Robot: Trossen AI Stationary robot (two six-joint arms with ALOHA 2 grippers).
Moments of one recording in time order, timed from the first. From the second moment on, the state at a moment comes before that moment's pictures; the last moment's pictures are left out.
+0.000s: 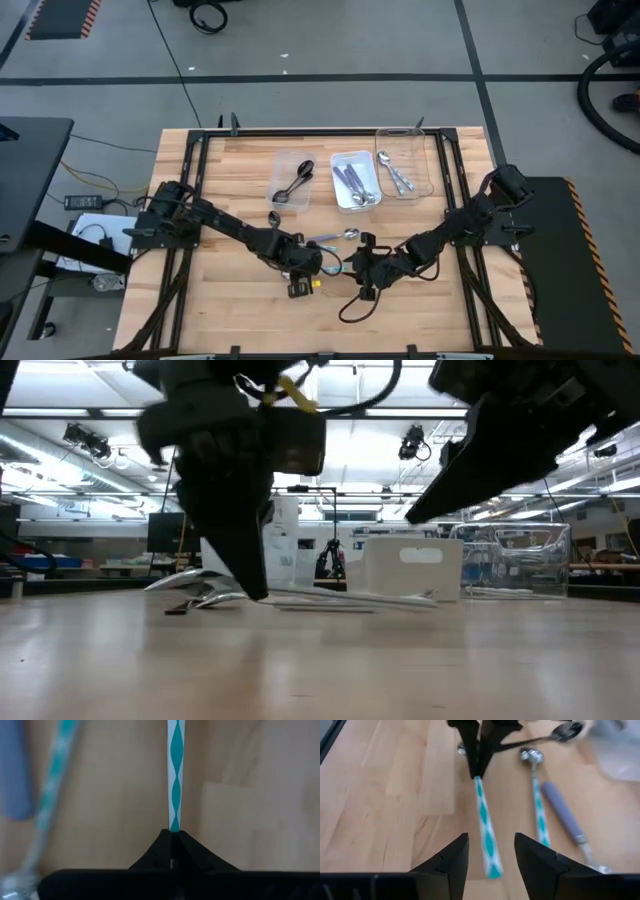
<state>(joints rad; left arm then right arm) -0.32 1.92 1.22 -0.45 -0.03 -0.43 0.52 1.69 0.82 0.11 0.48 0.39</state>
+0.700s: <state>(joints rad) -0.37 1.92 1.36 -0.62 -0.54 -0.01 0.53 1.56 0.82 -0.01 0.57 0.47</state>
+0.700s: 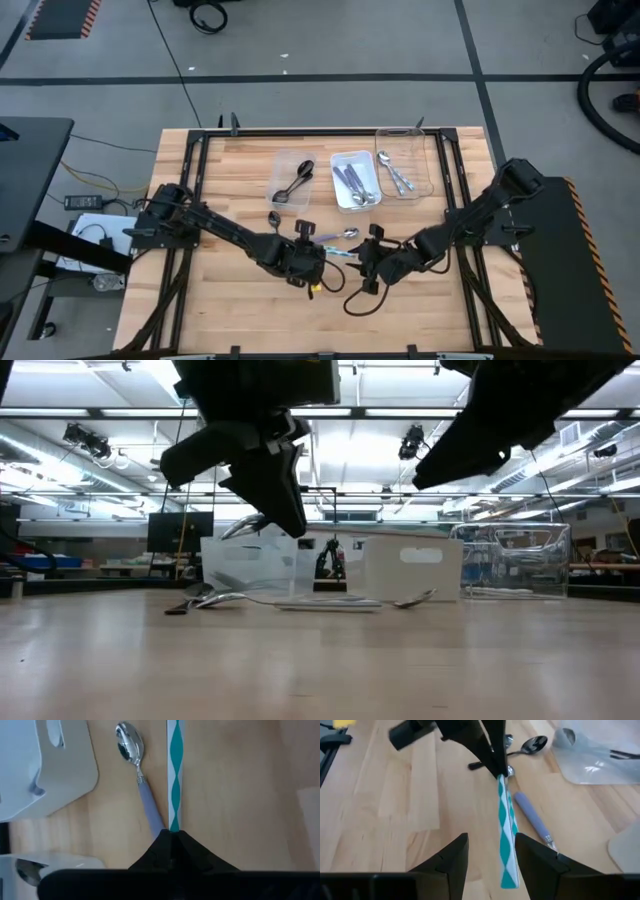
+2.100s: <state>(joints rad) -0.35 1.92 1.36 -0.45 -0.79 0.17 0.37 1.55 0.82 -0.10 0.60 0.09</state>
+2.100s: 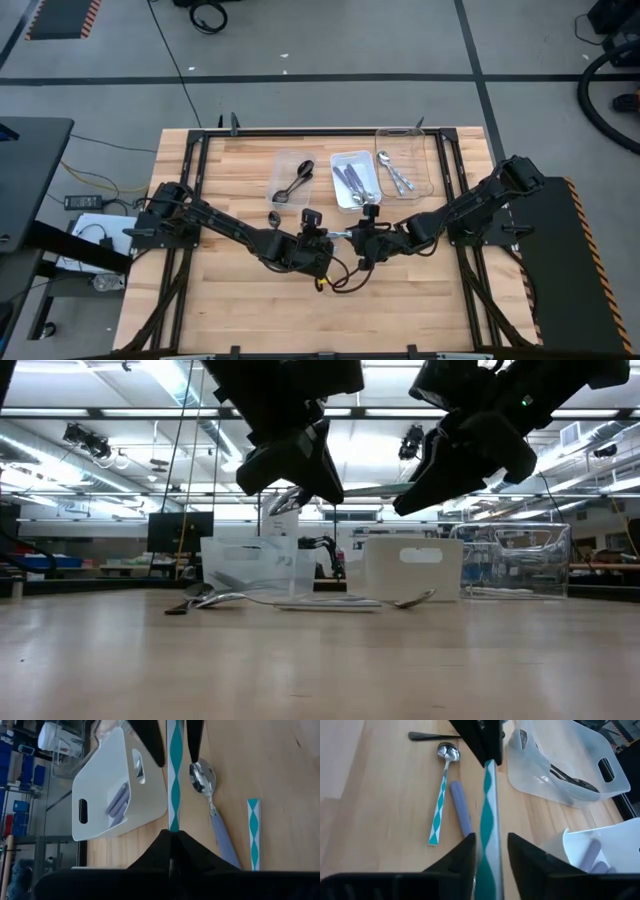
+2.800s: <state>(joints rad) -0.37 1.92 1.36 -0.42 -0.80 0.06 0.33 1.55 0.82 -0.17 0.43 0.14</state>
